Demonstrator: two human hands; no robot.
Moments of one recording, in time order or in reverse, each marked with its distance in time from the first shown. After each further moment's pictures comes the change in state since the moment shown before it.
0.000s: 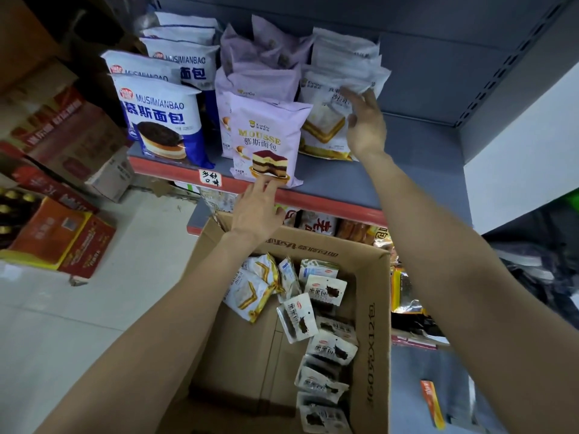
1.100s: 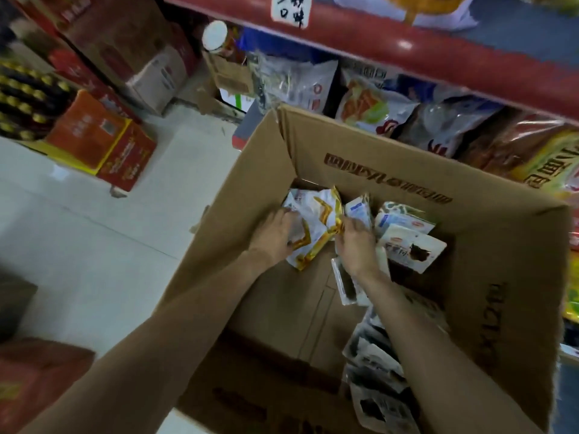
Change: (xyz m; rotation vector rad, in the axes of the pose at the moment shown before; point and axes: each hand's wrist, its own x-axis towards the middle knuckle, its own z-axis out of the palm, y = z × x) left_hand -0.115 -0.186 0.237 0.115 -0.428 -0.163; right_hand -0.313 0.068 0.252 -0.253 -0.639 0.096
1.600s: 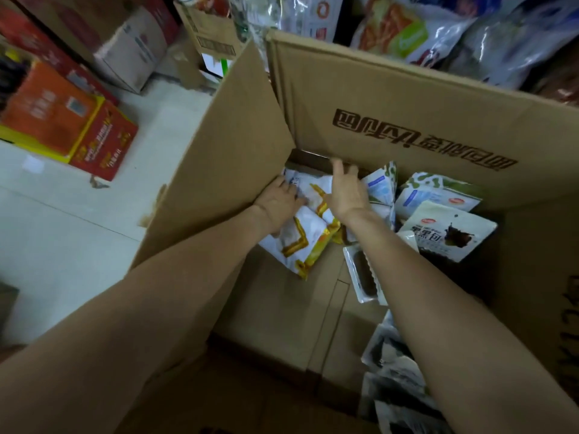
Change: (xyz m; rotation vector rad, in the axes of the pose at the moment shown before) left_hand 0.077 -0.019 0.023 0.855 -0.205 0.342; right_hand 0.099 -0.013 0.051 -0.058 -0.052 0.025
